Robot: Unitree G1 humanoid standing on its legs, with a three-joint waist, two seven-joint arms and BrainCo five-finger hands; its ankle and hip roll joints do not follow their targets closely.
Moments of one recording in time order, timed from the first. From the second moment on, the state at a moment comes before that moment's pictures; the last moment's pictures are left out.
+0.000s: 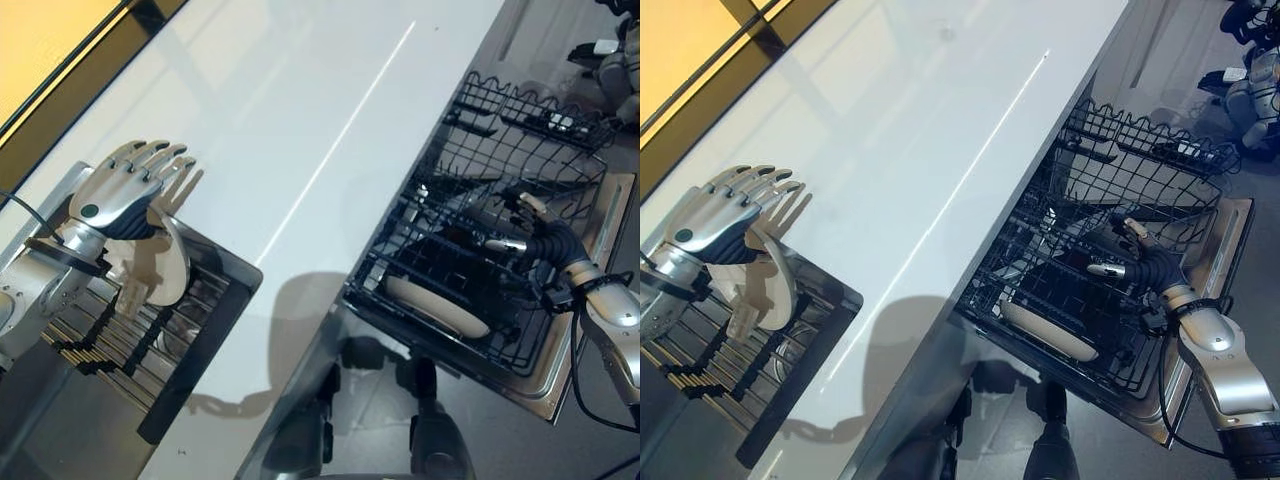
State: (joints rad) left arm -0.22 1.27 -0.10 0.14 0.64 -0.31 0.41; right arm -0.10 -0.83 -0.09 -0.03 0.38 0.04 0.12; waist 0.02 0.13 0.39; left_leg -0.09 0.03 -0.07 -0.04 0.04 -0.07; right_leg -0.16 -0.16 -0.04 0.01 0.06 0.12
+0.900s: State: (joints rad) left arm -0.09 1.27 0.01 0.12 0.65 -0.32 0.49; right arm -0.12 -0.78 -0.08 -0.03 0.38 0.04 0.13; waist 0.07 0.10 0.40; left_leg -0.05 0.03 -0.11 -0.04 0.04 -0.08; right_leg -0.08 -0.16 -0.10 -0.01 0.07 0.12
